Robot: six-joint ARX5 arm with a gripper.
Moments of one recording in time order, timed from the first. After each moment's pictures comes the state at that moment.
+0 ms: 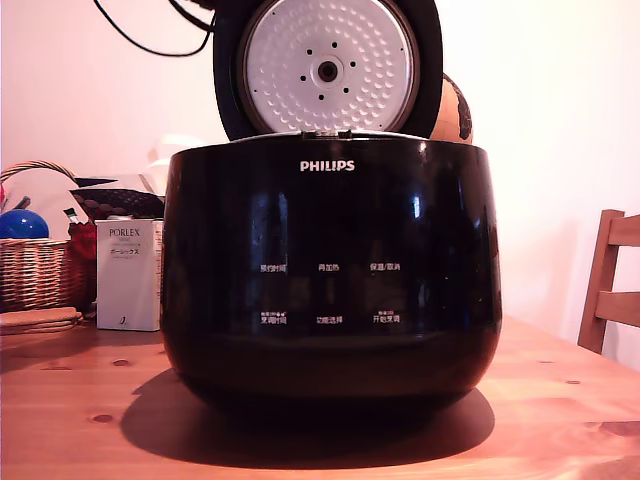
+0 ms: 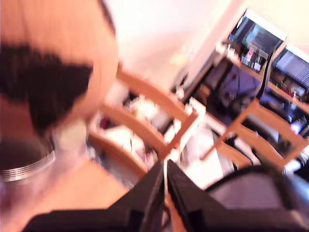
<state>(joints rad) -0.35 2.20 2.47 -0.66 0.91 -0.25</state>
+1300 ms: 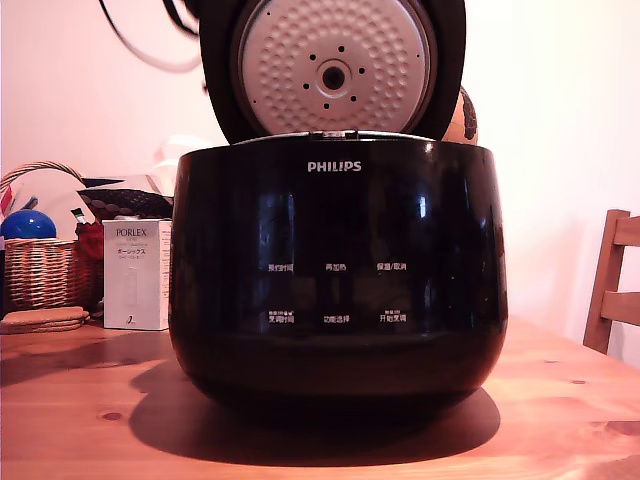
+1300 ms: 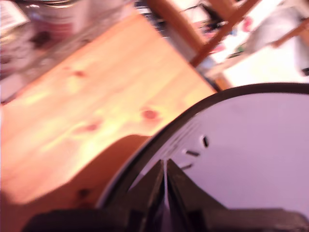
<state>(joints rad) -0.46 2.12 2.46 -1.25 0.50 0.07</state>
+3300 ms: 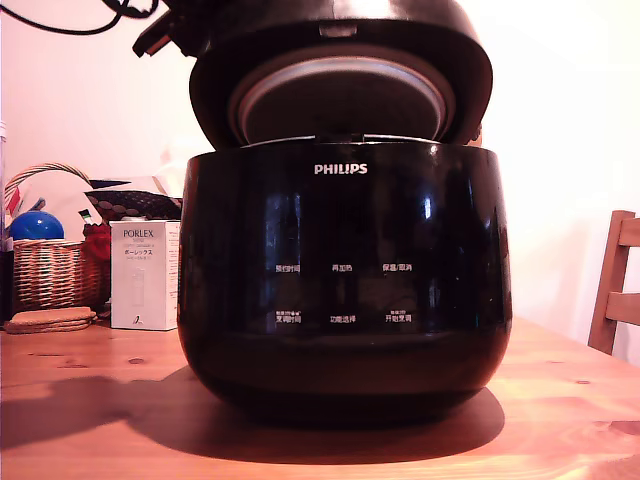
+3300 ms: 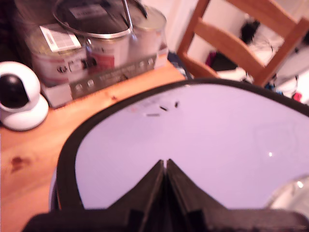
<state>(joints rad) -0.70 1.37 1.15 -0.25 0.05 -0.23</state>
